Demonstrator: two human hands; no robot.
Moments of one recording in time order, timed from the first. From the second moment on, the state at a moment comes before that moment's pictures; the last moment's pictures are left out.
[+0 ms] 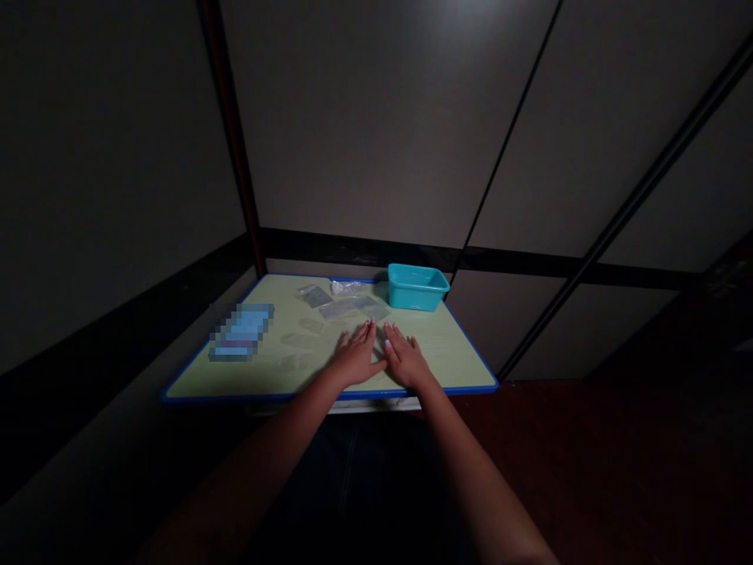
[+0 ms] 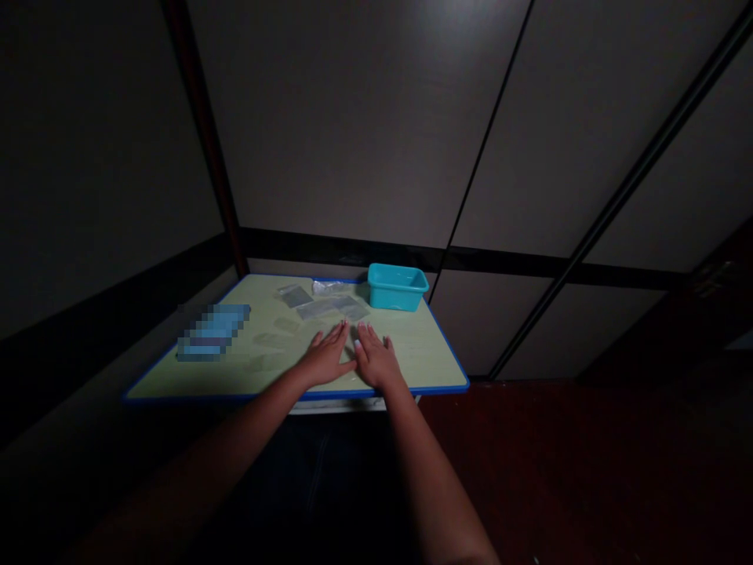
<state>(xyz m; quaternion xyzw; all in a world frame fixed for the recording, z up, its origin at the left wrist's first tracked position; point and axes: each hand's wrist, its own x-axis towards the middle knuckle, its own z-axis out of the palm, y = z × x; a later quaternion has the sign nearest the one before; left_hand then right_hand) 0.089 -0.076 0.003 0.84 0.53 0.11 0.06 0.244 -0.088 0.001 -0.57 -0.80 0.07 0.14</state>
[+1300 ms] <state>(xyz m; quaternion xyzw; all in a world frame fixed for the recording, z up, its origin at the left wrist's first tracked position) -0.033 -0.107 0.002 0.83 0.55 -0.04 0.04 0.244 -0.075 -0.003 -0.55 -0.83 0.10 0.04</state>
